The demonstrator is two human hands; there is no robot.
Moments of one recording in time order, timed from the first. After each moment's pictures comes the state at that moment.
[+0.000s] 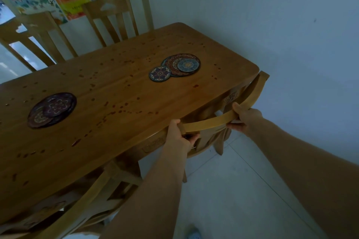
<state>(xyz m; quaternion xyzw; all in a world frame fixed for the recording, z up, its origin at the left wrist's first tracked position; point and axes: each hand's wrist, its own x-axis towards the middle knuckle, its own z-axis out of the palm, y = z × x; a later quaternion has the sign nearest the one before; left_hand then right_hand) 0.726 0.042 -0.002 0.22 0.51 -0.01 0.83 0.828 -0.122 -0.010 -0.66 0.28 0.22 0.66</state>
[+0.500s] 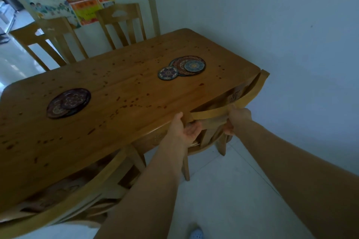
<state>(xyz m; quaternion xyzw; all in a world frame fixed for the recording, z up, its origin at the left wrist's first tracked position) 0.669 0.046 0.023 0.25 0.45 -0.03 0.86 0.756 -0.092 0.014 -0.72 0.27 0.21 0.61</state>
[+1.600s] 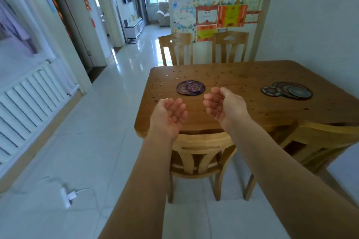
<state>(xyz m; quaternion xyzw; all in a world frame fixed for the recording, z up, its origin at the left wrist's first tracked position) 0.277 0.211 0.141 0.28 0.39 0.36 0.80 0.392 0.129 0.158 -0.59 -0.07 0.33 0.74</state>
